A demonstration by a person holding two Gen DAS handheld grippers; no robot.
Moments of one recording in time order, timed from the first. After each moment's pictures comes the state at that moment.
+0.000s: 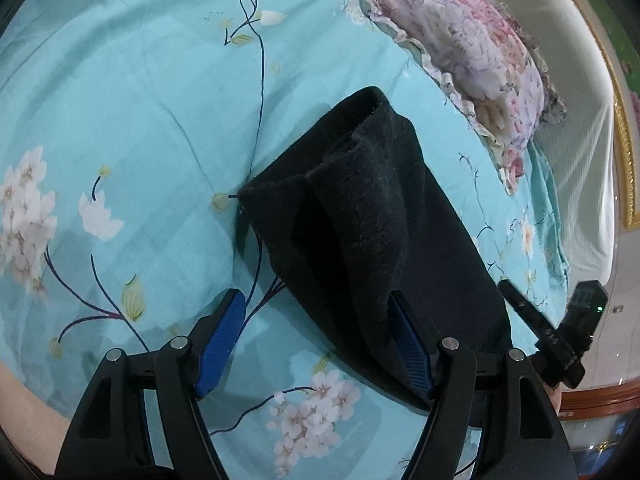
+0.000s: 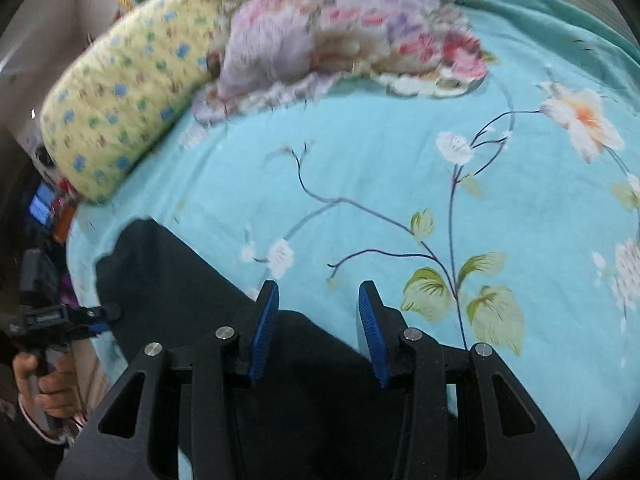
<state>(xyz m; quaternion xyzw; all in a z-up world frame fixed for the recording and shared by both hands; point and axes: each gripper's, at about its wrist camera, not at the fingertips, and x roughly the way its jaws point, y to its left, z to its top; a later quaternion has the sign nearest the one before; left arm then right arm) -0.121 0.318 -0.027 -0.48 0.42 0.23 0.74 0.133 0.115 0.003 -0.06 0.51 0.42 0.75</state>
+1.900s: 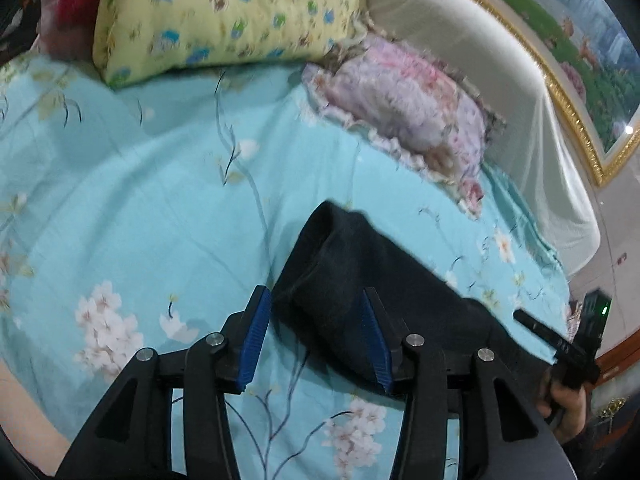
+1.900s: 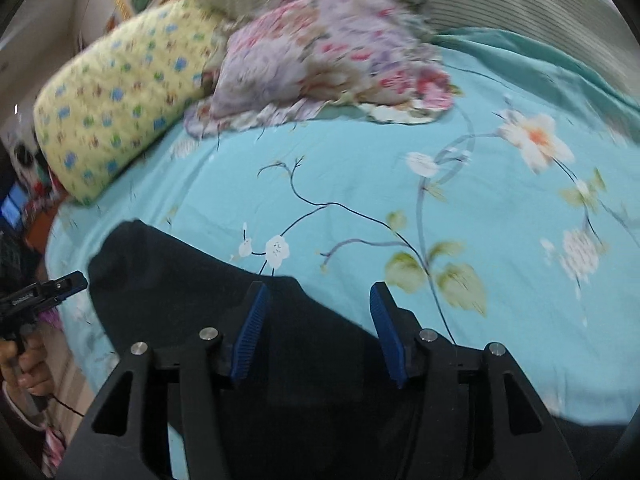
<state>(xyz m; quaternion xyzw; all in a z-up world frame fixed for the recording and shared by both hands) -0.153 0.330 0.039 -0.36 0.33 0.22 0.85 0.092 0.078 0.030 -0.06 0.45 0.37 0.81</state>
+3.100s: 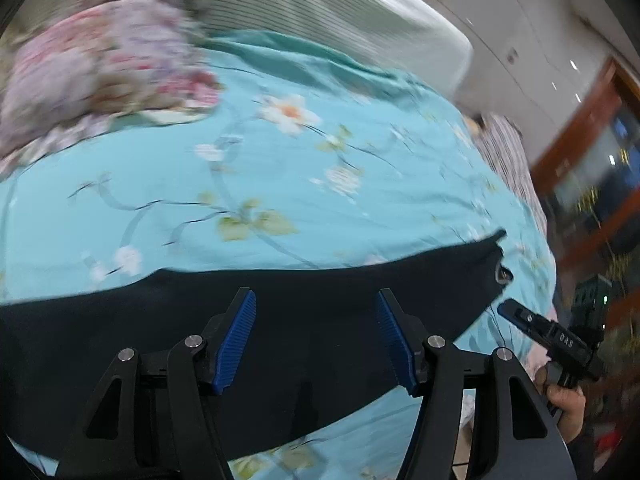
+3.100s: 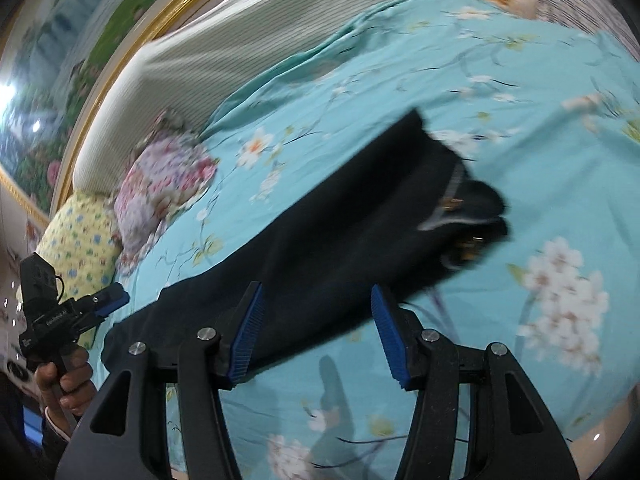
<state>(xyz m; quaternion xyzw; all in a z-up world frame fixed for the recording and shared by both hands) 0.082 0.073 0.072 -0.15 0.46 -0.09 0.87 0.000 -0.222 0.044 0.21 0.42 0.14 0.87</state>
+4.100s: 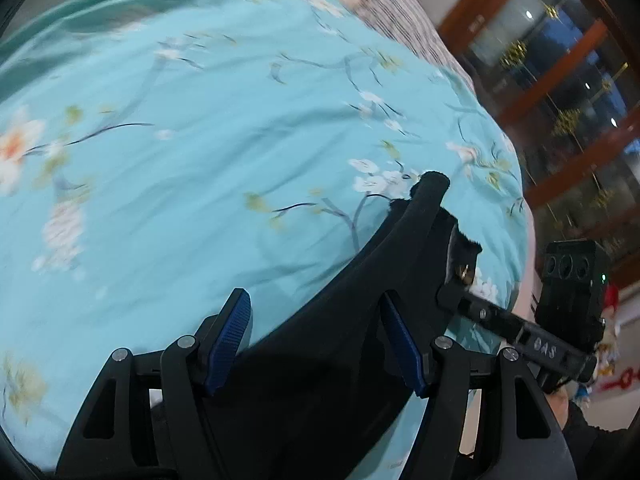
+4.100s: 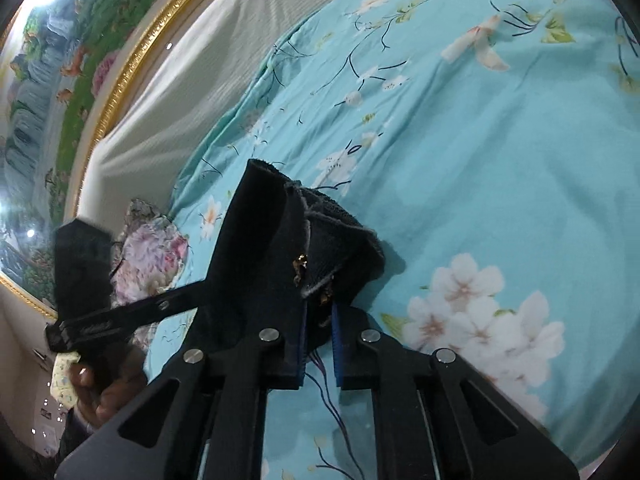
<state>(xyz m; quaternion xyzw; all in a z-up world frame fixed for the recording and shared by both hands) 0.238 -0.148 0.015 -0.01 0.57 -0.31 0.76 0.016 -0.302 0.010 0.36 0.37 0.09 0.85</state>
